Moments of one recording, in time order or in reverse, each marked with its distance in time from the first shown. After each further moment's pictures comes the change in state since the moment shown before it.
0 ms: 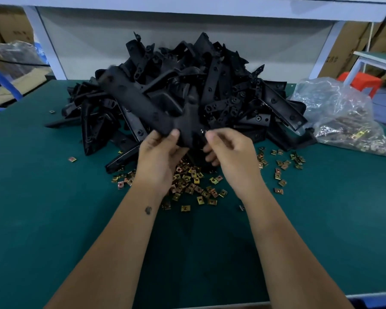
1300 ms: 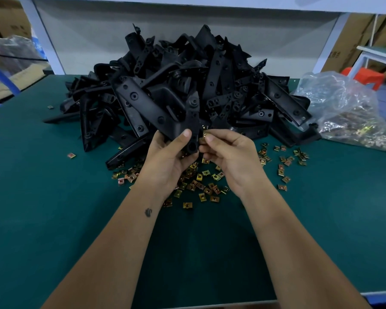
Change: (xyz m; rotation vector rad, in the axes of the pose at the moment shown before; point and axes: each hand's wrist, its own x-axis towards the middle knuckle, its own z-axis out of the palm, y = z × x) left_hand -0.008 0.000 0.001 -0.051 -0.054 -0.136; right_hand 0.000 0.000 0.006 0.506 -0.039 0.220
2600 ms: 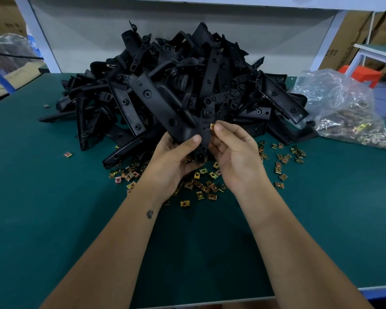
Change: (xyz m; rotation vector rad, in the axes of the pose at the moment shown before) left_hand 0.000 -0.008 -0.001 0.165 -0.104 -0.043; right_hand 0.000 -0.002 0.001 0.346 0.076 0.004
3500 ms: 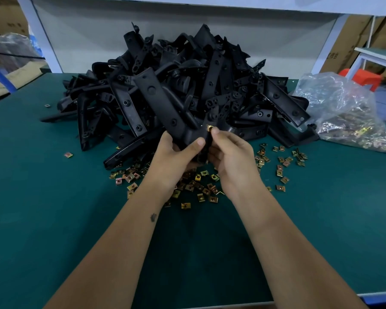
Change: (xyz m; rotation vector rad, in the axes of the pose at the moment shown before) left_hand 0.002 -0.004 -0.002 0.269 0.113 0.087; right_hand -0.002 0.007 0.007 -0.246 0.127 0.048
